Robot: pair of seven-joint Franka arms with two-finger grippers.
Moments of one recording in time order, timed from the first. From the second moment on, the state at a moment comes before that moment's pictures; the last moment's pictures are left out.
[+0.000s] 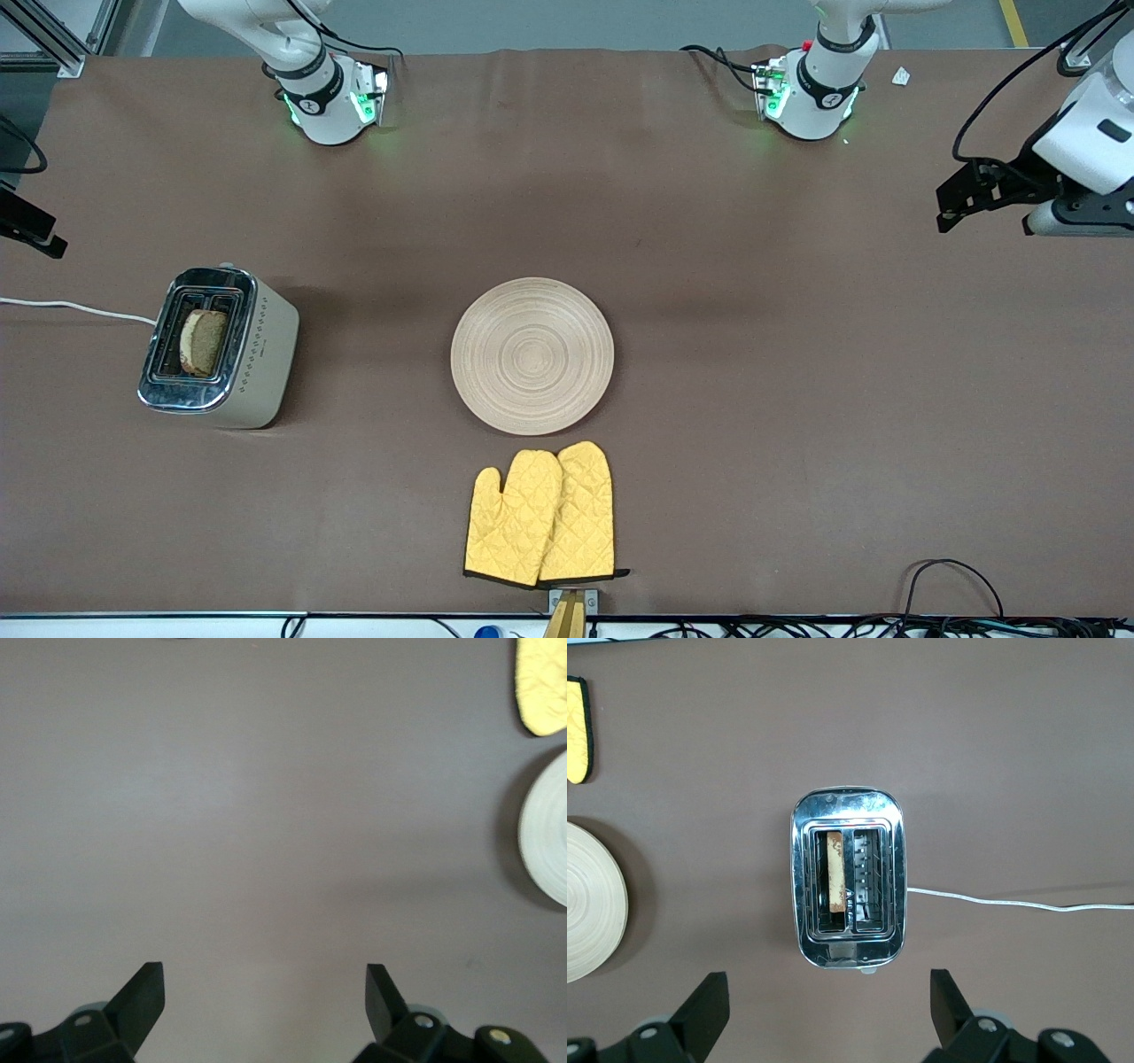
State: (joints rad) left arm -0.05 -0.01 -0.10 -1.56 -0.02 1.57 -0.06; right arm 0.07 0.06 -0.19 -1.41 -0.01 1.52 -0.03
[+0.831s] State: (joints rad) left arm -0.07 0.43 -0.31 -1.56 -0.44 2.00 0.08; right arm 0.11 0.08 -0.18 -1.45 -0.01 1.56 -0.03
